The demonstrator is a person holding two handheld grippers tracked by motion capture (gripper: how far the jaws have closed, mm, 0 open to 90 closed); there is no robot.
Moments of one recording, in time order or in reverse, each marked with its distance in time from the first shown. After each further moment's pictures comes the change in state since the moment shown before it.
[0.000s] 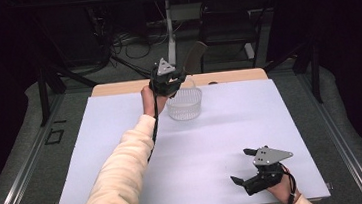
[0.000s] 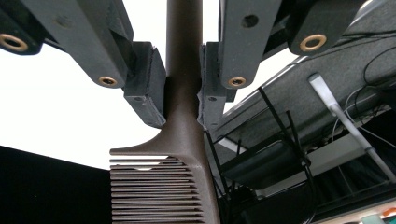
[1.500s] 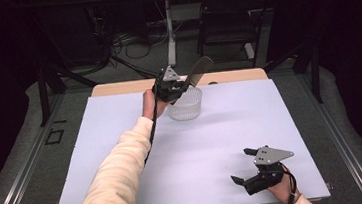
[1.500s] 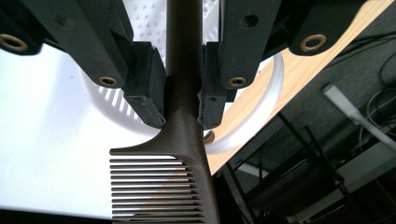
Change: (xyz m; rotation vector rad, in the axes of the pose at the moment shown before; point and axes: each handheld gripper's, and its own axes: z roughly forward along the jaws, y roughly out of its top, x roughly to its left) left arm -0.002 -0.018 0.016 0.144 -0.098 0.125; right arm 0.000 0.001 -0.002 -0.008 0.006 0.011
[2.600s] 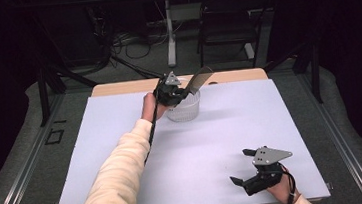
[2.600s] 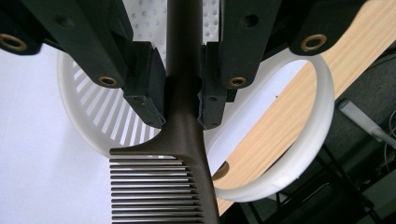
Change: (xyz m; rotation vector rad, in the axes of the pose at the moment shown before) left arm 0.001 -0.016 0.013 0.093 -0.048 0.006; right arm 0.000 -0.001 0.003 0.014 0.010 0.001
